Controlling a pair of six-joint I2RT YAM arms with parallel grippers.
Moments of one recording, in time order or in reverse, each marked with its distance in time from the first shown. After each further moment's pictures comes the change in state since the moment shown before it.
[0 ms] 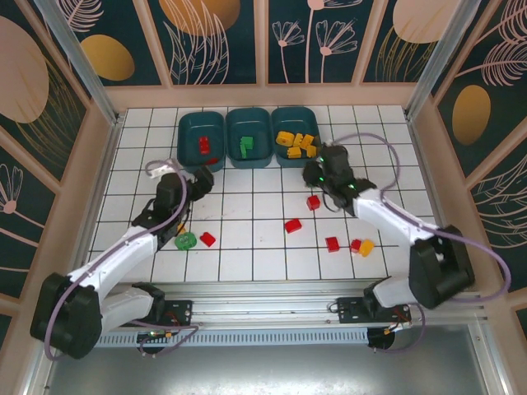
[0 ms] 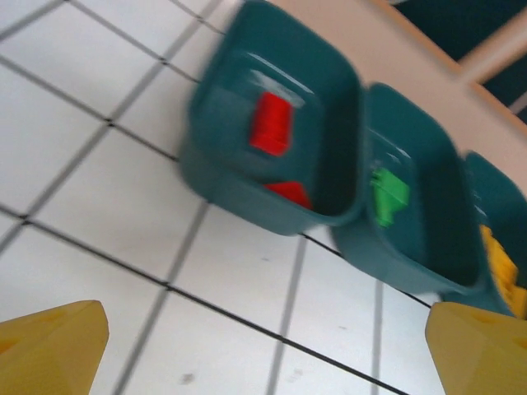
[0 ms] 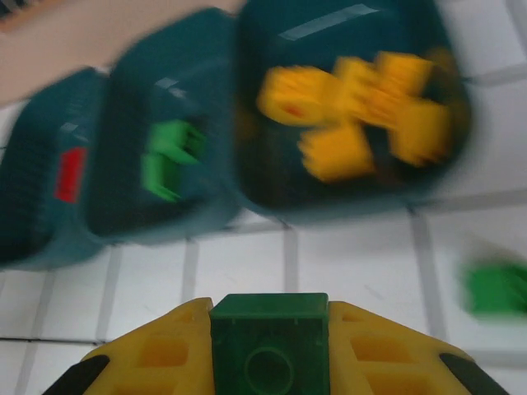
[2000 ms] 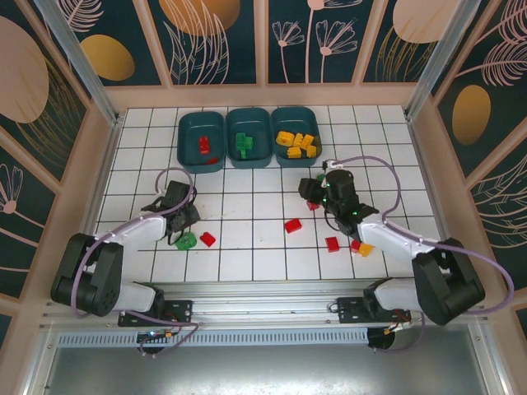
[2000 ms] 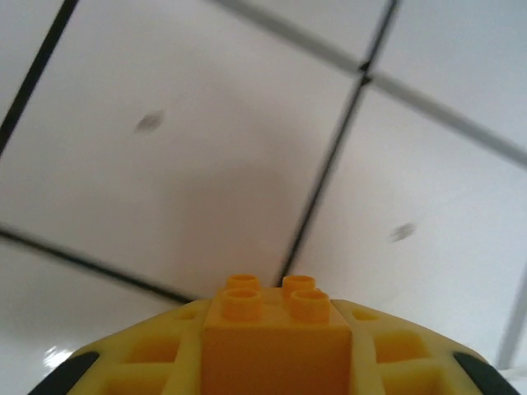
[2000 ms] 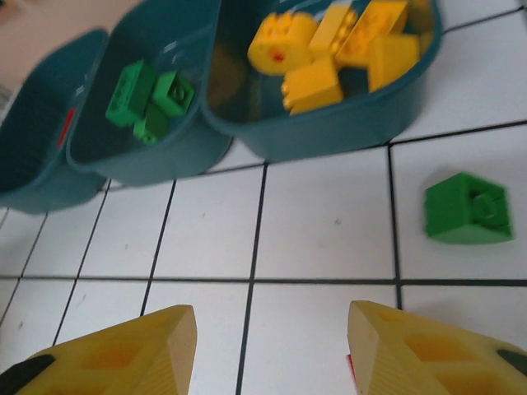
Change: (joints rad) left arm 0.037 0.327 0.103 -0.308 0.151 0.069; right arm -0.066 -0.328 -0.521 0.268 -0.040 -0.030
